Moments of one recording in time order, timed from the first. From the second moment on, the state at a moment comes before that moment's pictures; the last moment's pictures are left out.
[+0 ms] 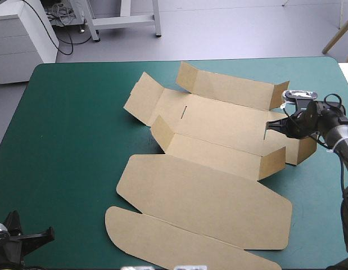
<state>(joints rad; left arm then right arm) 0.14 -0.02 -0.40 0.23 0.82 -0.18 -0.05 1.62 -1.21 0.04 0.72 -0.03</state>
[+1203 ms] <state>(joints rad) 0.14 -0.02 -0.40 0.23 0.82 -0.18 -0.05 1.05 -1.28 0.04 1.19 -0.02</state>
